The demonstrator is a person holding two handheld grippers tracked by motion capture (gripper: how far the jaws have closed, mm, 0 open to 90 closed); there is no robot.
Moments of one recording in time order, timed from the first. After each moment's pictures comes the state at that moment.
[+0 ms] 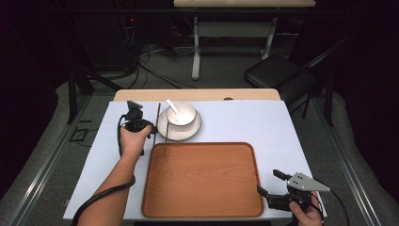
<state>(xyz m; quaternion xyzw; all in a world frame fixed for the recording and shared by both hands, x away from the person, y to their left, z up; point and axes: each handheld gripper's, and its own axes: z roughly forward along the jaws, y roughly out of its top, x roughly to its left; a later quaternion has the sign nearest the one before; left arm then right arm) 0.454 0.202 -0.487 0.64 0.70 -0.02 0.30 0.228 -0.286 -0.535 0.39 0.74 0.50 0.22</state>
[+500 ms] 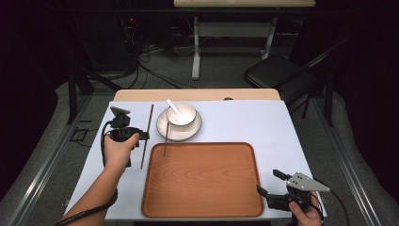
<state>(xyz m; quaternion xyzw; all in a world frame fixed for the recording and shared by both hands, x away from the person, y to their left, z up) 0.394 0.224 -0.458 0.65 0.68 -0.03 0.34 0.227 -0.285 -0.535 0.39 0.74 0.50 0.22</state>
